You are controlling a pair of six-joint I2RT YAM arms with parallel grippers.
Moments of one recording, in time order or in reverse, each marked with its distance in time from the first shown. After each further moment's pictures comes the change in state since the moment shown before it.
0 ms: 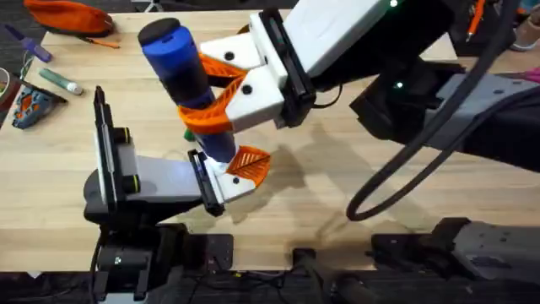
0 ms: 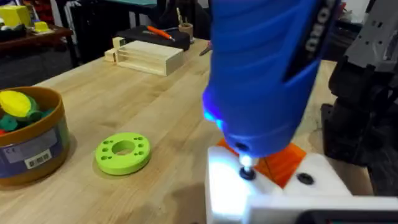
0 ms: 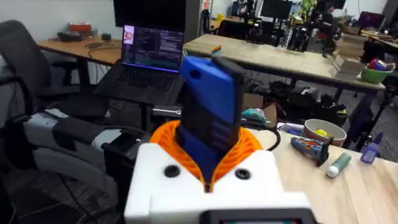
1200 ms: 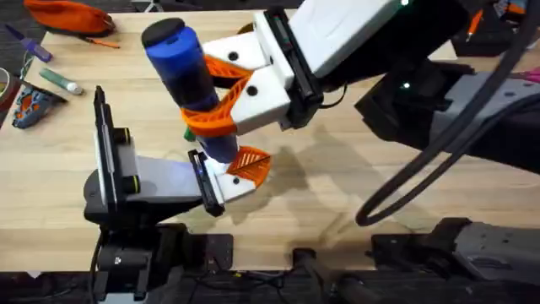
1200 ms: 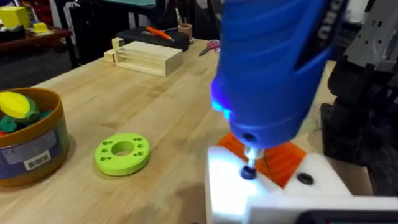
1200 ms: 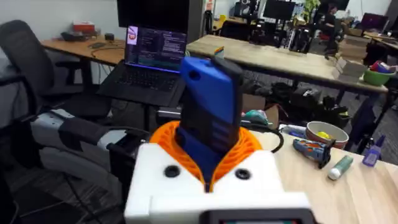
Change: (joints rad) left arm 0.000 0.000 0.000 0.000 0.001 0.004; right arm -0.003 -0.024 -0.008 -0.001 -0.013 0.007
